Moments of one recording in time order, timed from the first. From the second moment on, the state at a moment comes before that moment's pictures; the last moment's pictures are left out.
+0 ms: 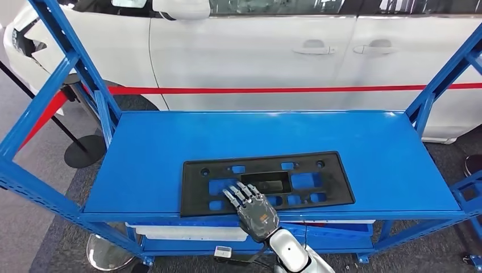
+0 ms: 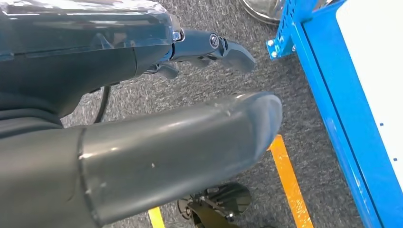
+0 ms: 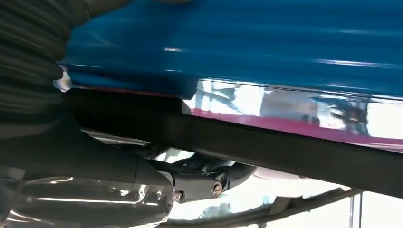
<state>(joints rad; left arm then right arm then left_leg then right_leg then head) -0.11 -0.14 1.17 -0.21 -1.34 0.21 -0.41 -0.33 0.14 0.65 -0.91 1.47 -0.69 -0.04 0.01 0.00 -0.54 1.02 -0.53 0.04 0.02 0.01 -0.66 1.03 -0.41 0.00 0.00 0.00</state>
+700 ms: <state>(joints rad) -0.09 -0.14 1.16 -0.21 -1.34 0.18 -0.42 -0.38 0.14 0.62 -0.88 1.38 -0.67 -0.07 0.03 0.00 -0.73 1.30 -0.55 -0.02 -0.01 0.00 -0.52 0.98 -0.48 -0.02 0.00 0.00</state>
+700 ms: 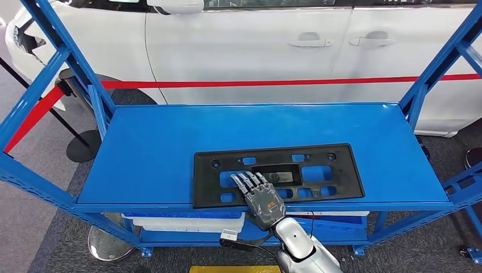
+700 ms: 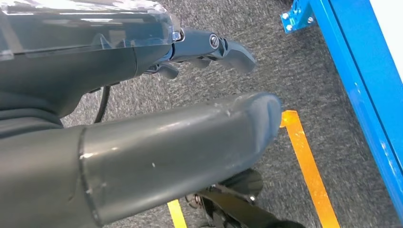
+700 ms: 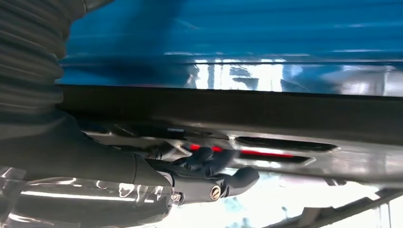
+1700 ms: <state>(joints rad) -0.09 -0.14 1.14 -0.21 -1.36 0.18 -0.41 -0.33 0.13 0.62 -0.89 1.38 -0.66 -0.09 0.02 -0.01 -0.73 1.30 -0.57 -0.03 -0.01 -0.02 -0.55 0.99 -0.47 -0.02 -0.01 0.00</state>
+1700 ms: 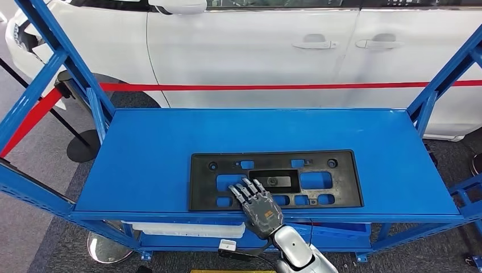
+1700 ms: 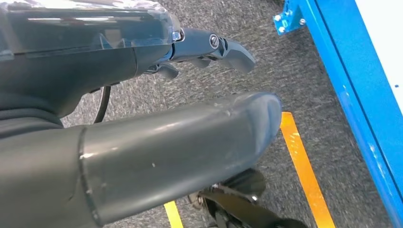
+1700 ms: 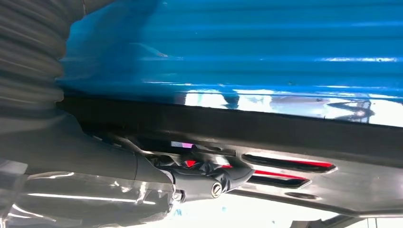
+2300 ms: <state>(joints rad) -0.10 -0.14 1.14 -0.21 -1.36 0.18 -0.41 -0.32 0.11 0.62 -0.91 1.37 -0.65 -0.08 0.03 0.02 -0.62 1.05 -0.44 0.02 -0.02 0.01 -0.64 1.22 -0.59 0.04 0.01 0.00</state>
